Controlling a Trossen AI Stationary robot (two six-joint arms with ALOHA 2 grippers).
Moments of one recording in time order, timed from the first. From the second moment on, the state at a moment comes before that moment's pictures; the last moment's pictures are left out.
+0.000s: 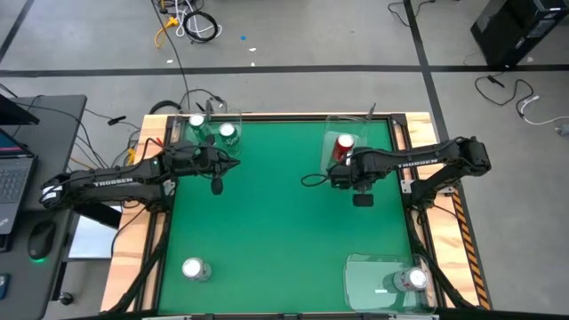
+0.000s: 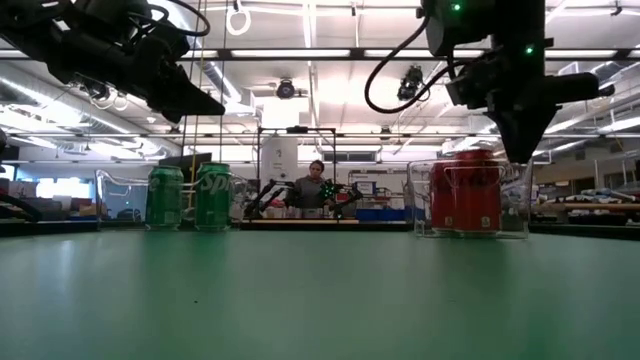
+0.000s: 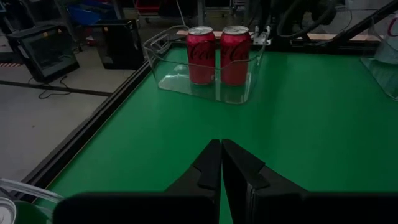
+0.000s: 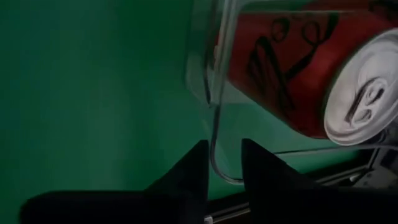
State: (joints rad) left arm 0.34 0.73 0.37 0.08 0.08 0.07; right arm -0.02 1.48 1.10 -1.31 0.28 0.08
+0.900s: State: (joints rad) left arm 0.34 0.73 0.37 0.09 0.07 0.06; right arm -0.12 1.73 1.44 -0.95 0.24 0.32
